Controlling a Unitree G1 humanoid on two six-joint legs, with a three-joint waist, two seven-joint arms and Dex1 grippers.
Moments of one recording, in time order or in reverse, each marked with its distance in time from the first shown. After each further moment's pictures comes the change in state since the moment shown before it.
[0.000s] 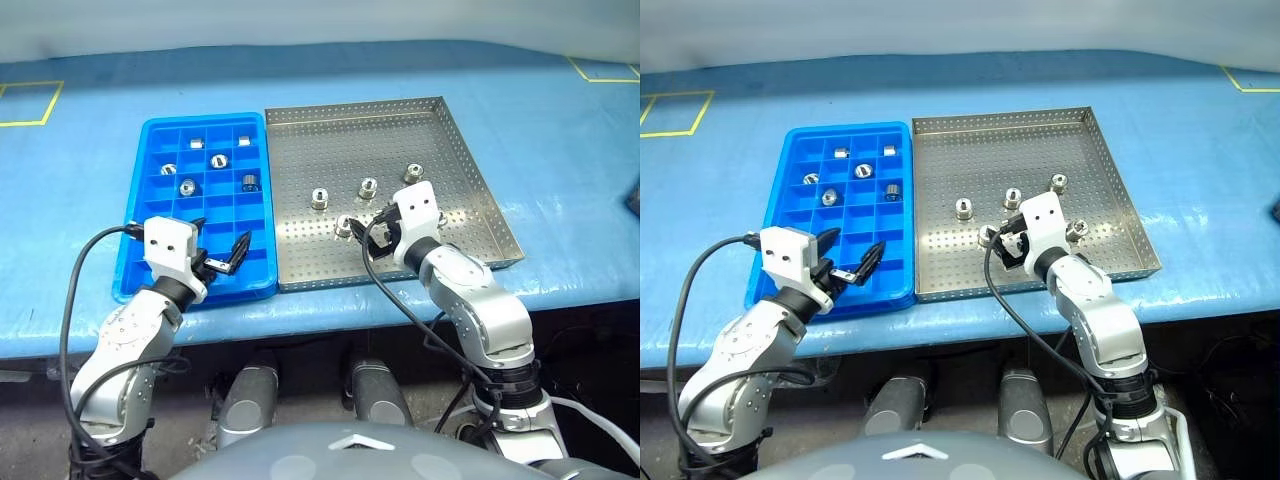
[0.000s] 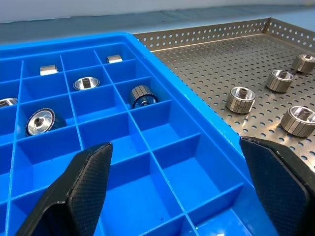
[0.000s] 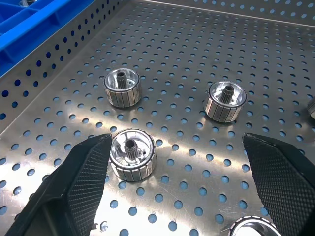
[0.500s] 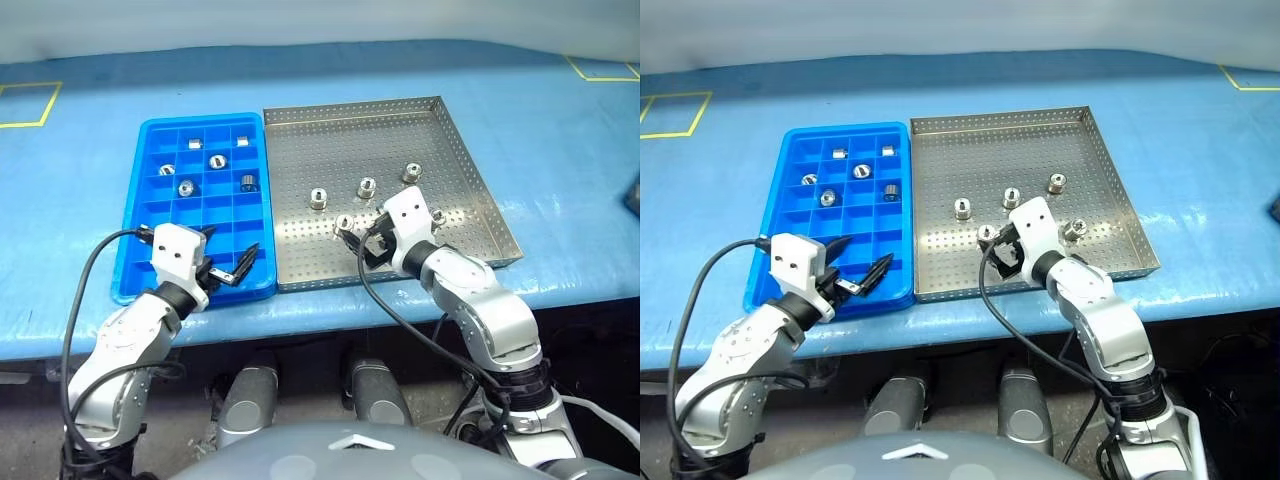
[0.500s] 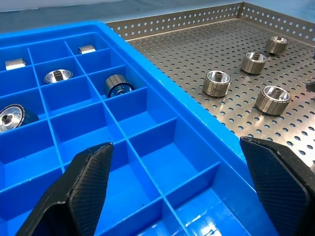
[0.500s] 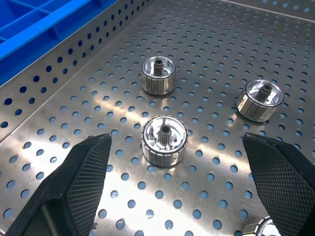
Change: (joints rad) left arm 0.015 0.034 -0.025 0.004 -0.001 0.002 -0.044; right arm 0.008 -0.071 0.071 -0.039 0.015 0.017 0.108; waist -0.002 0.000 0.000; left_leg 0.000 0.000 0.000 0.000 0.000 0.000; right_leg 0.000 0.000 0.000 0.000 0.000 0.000
